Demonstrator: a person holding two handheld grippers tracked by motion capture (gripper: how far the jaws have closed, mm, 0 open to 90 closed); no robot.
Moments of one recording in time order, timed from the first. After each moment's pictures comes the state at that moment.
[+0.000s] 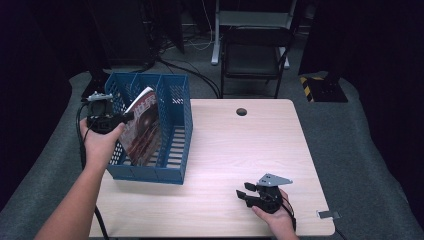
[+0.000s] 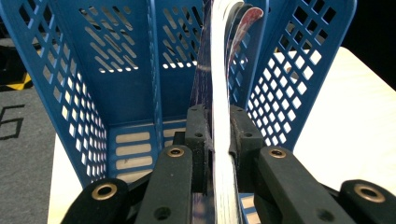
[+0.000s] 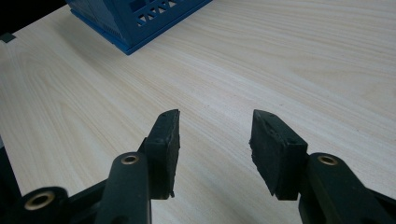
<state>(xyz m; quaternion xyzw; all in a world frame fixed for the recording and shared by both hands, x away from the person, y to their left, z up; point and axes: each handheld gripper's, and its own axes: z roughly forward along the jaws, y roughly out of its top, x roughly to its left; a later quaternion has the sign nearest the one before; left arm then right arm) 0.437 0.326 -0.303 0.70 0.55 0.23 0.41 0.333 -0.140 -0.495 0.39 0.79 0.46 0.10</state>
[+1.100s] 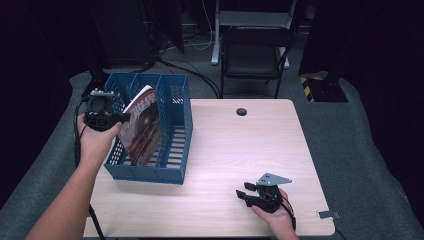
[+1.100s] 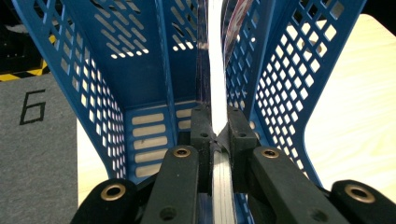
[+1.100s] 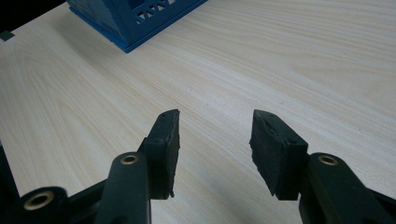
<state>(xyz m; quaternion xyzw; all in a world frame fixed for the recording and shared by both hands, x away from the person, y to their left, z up) 0.441 0.324 -0.289 0.72 0.55 0.23 0.35 0.335 -0.140 -0.497 0.39 0.79 0.46 0.10</state>
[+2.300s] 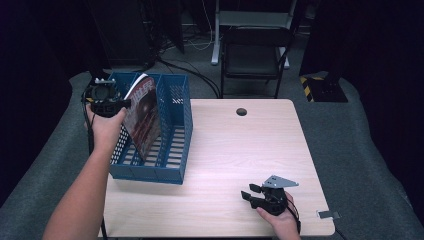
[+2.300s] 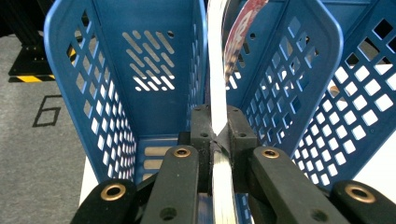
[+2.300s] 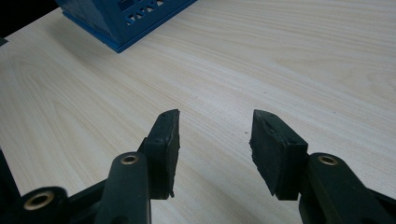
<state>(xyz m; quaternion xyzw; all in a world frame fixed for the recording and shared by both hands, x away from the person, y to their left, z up) 0.482 0.325 -0.297 0.66 0.59 0.26 0.37 0.327 -0.154 -0.496 0.41 0.78 0.47 0.11</state>
